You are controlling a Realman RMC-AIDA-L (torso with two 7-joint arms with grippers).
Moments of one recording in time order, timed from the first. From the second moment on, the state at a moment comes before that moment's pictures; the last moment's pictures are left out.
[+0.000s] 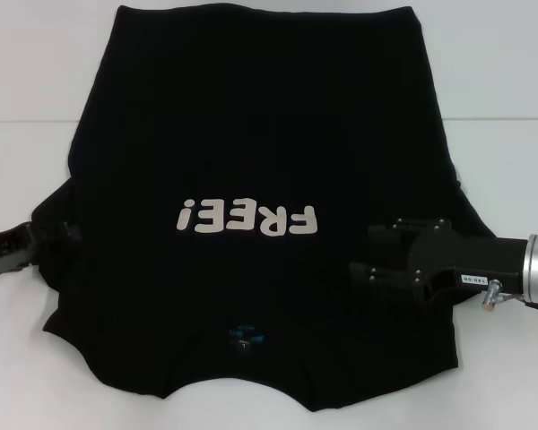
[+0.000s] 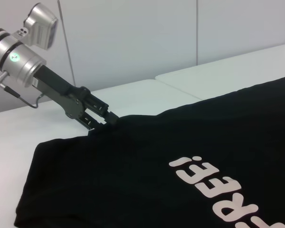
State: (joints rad) left arm -0.56 -1.94 0.51 0.51 2.30 1.07 -2.34; right arm 0.59 2.09 -0.79 -0.55 -1.97 -1.32 1.21
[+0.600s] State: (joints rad) left arm -0.59 -1.94 0.53 0.52 2.35 1.05 -2.34; right arm 0.59 2.09 -0.79 -0.55 -1.97 -1.33 1.21
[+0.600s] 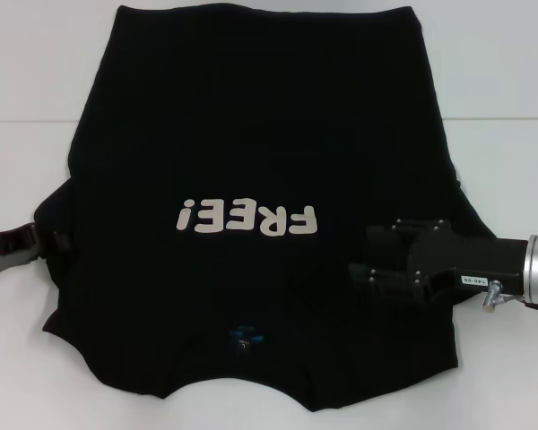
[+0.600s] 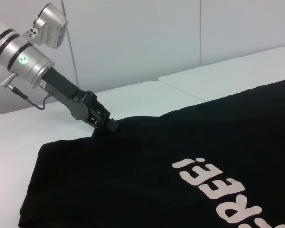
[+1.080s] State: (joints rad) left arm -0.58 -1.94 0.52 0.52 2.36 1.05 -2.33; right arm 0.59 2.09 -0.79 -0.55 -1.97 -1.33 1.21
